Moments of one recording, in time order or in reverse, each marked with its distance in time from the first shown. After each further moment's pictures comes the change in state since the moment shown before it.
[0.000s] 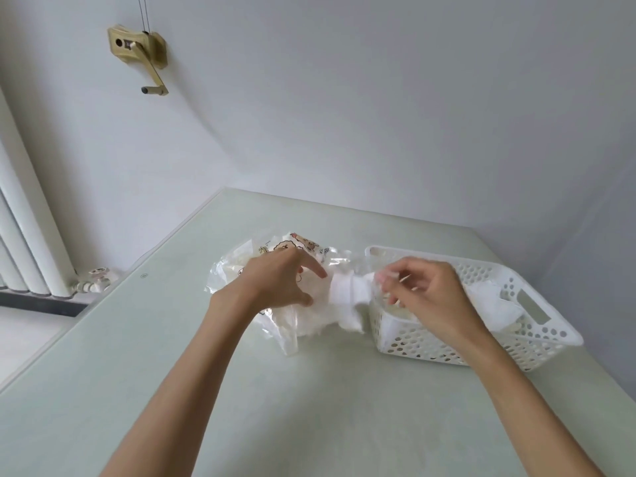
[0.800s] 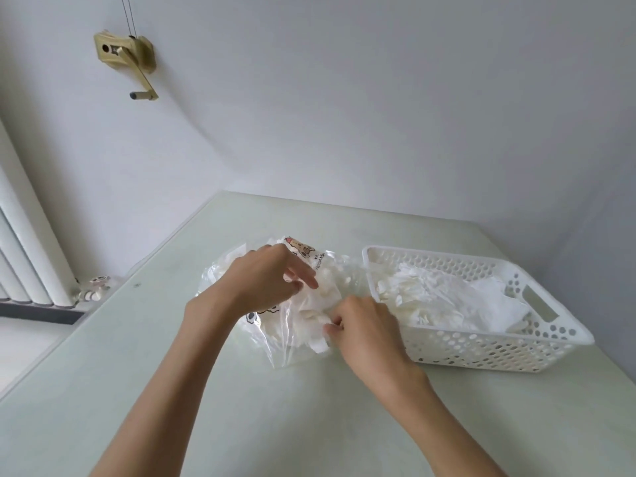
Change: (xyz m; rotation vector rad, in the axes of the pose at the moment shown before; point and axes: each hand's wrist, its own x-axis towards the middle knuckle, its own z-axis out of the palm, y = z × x) left_hand -0.006 0.003 -0.017 -0.027 0.021 0.051; right_hand -0.007 0.003 0.073 -0.807 -0.247 0.099
